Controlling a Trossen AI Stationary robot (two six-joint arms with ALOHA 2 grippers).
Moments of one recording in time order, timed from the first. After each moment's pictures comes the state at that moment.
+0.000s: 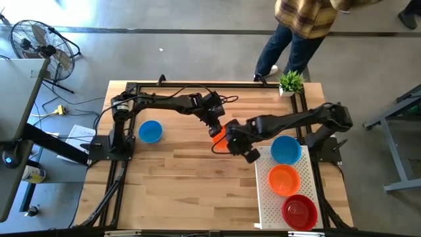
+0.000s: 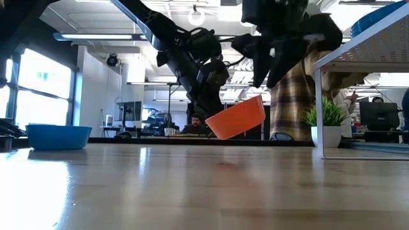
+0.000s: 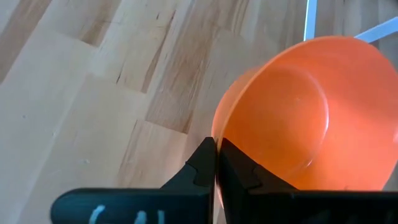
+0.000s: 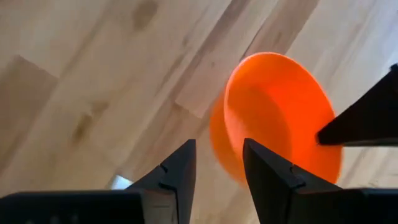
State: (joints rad) left arm 0.30 1.95 1.38 -0.33 0.34 -0.16; right arm 0.06 1.62 1.27 -0.83 0.03 -0.53
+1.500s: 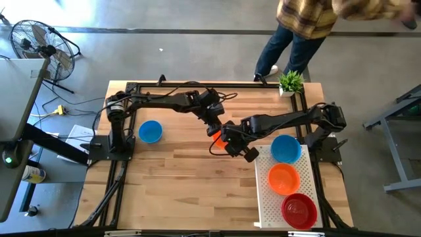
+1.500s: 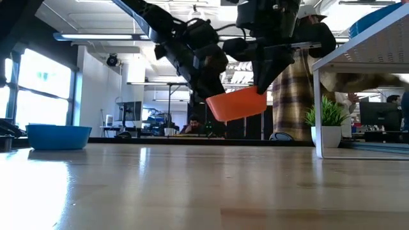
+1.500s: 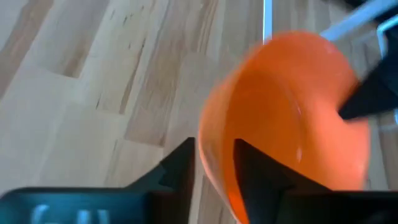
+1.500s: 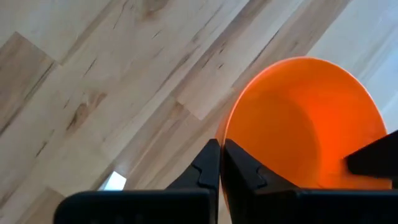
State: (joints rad) left arm 0.30 1.89 1.37 -0.31 0.41 -0.11; right arm 0.05 1.71 1.34 -0.87 0.04 -0.68
